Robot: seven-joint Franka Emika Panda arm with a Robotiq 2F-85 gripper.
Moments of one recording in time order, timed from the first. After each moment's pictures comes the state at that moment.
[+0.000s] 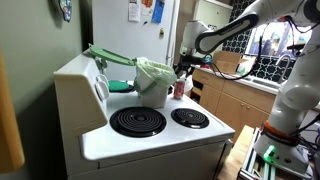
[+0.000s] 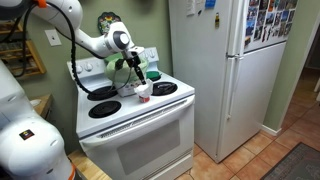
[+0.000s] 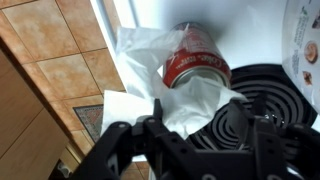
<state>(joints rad) 0.06 -0.11 0.18 -2.23 -0.29 2.28 1.06</state>
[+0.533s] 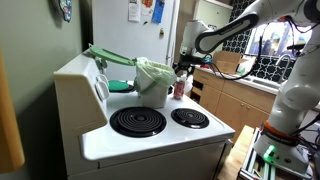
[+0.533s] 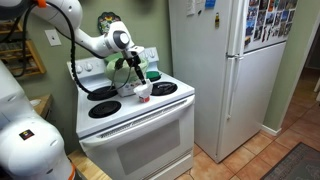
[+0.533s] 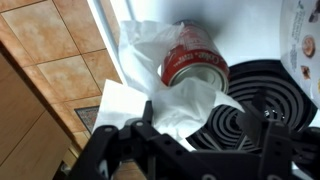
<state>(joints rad) 0.06 -0.11 0.18 -2.22 -0.29 2.28 1.08</state>
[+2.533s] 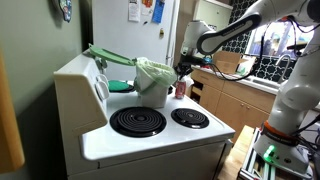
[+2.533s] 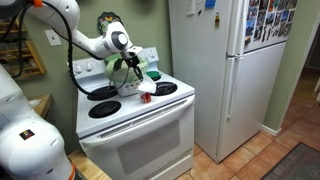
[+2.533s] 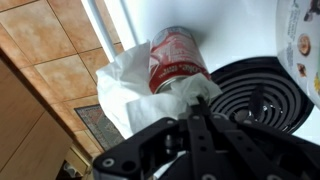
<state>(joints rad) 0.06 -0.13 0.18 -2.26 -0.31 2.32 1.14</state>
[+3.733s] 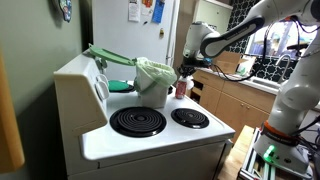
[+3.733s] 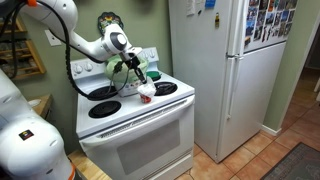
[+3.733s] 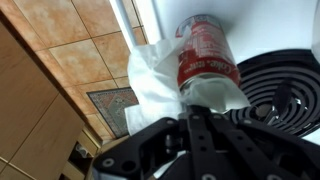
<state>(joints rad) 0.05 -0.16 0.18 -2.30 -0.43 2.31 1.18</state>
